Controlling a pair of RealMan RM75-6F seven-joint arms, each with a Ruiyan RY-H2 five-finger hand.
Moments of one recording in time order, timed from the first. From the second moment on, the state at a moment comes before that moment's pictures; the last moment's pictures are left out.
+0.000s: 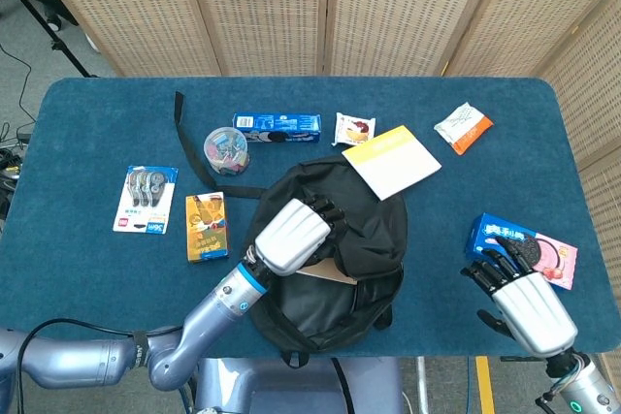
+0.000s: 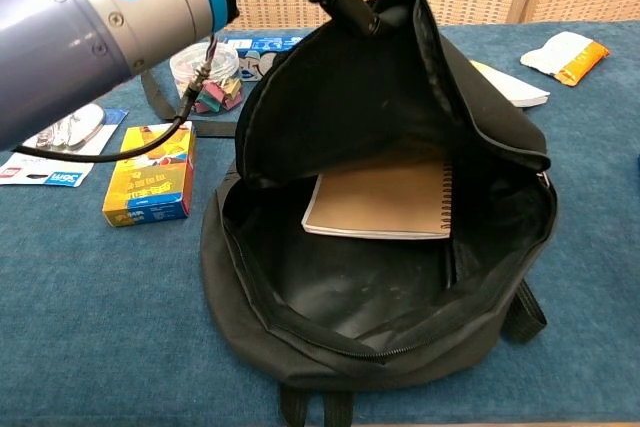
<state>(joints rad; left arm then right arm) -0.84 -1.69 -0.40 -1.78 1.33 0.99 0.55 0.15 -0.96 0.03 -1.77 -1.92 1.44 -0.12</state>
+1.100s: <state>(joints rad) -1.10 -1.83 -0.51 -1.69 0.95 1.15 0.69 0.54 -1.11 0.04 -1.97 -1.88 0.91 -0.18</state>
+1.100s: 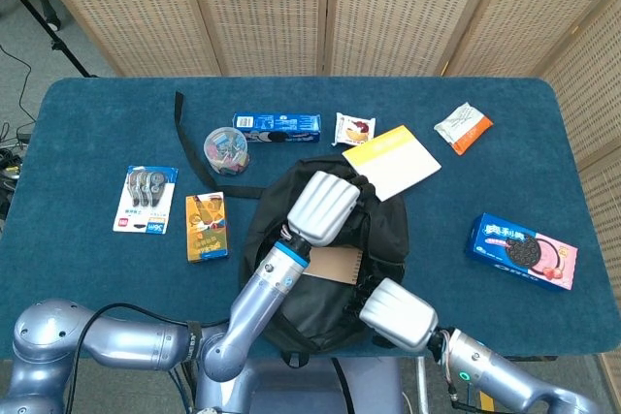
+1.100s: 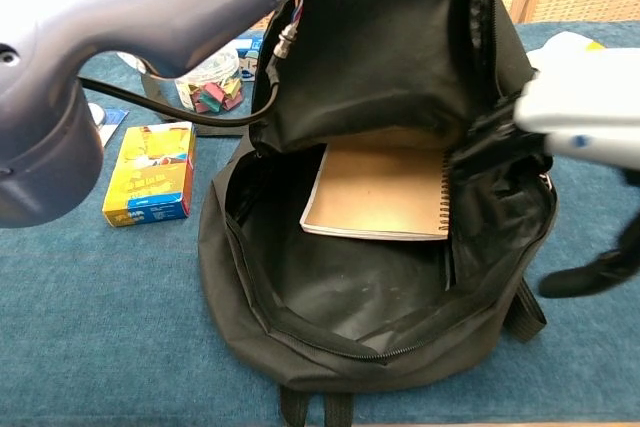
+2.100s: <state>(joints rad) -1.12 -1.75 -0.52 -1.77 0.78 1.15 0.61 0.67 -1.39 0.08 -1.76 -1.64 0.83 -0.45</state>
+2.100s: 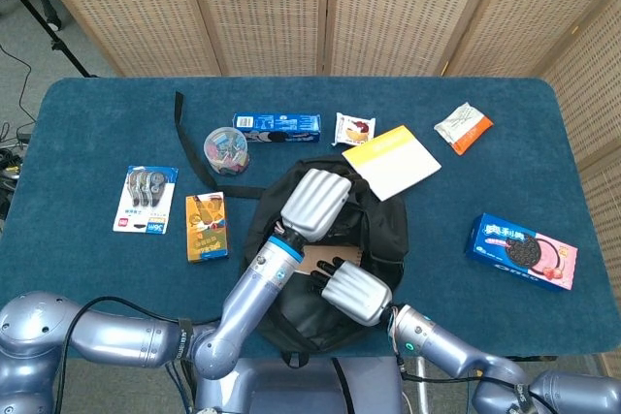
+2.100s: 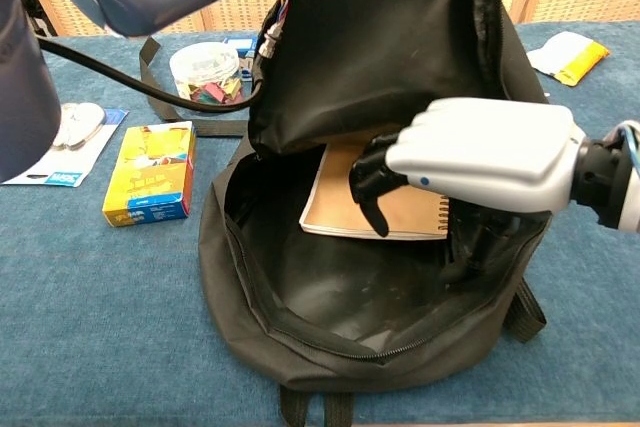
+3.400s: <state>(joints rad) -1.14 -1.67 -0.49 -1.92 0.74 1.25 0.60 0.76 -1.57 0.07 -1.50 -1.52 0.86 -0.71</state>
